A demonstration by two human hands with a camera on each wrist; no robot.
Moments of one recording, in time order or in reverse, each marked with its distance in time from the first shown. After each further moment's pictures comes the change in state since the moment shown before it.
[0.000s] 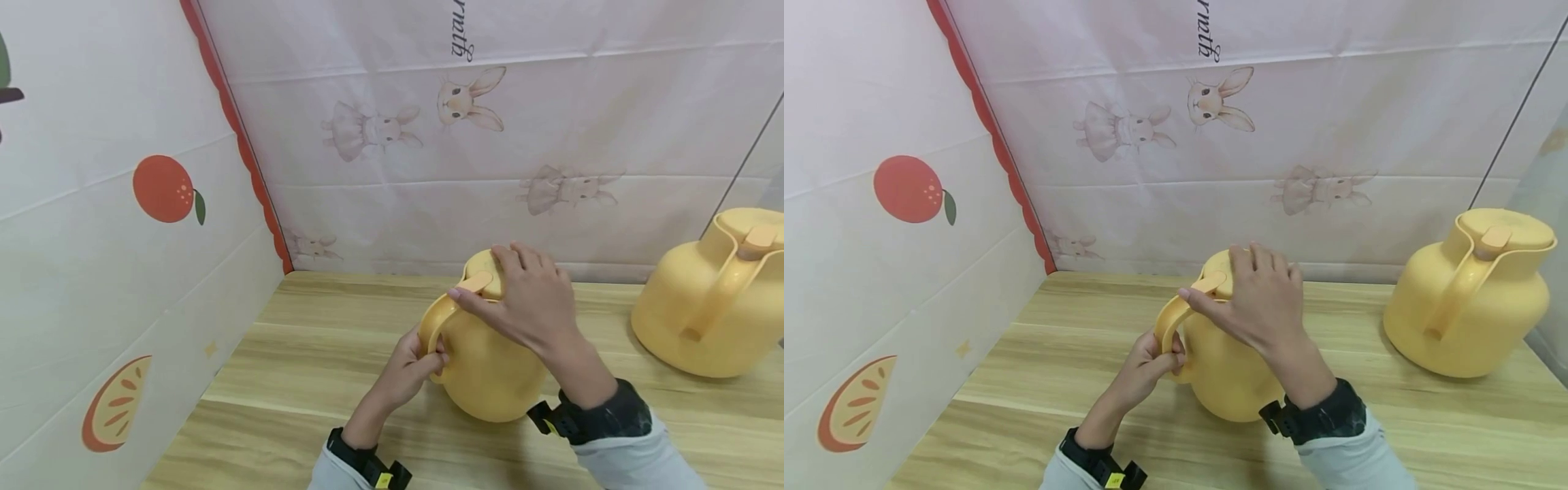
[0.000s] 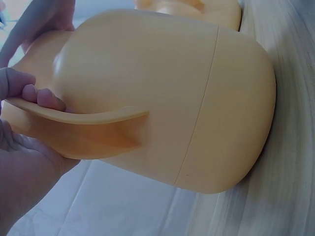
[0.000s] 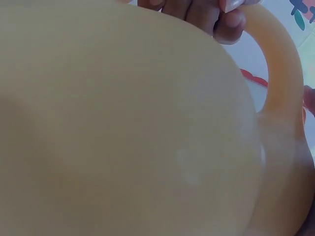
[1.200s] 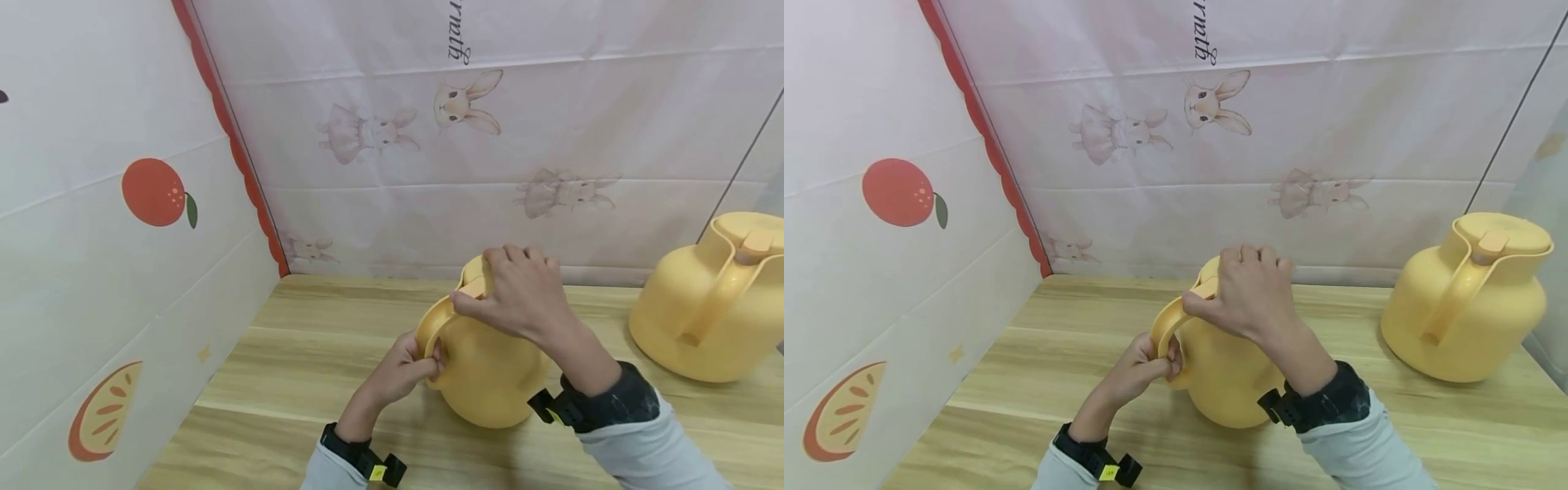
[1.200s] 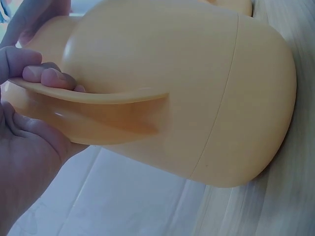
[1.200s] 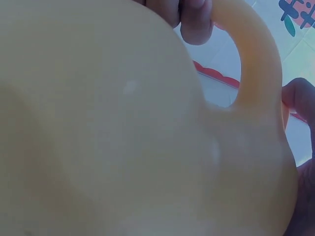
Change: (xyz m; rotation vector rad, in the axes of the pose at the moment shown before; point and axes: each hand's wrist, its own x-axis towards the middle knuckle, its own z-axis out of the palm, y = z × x) left_hand 0.008 0.001 -0.011 -0.044 -0.161 0.050; right_hand 0.017 -0.006 -0.014 -0.066 -0.121 -0.056
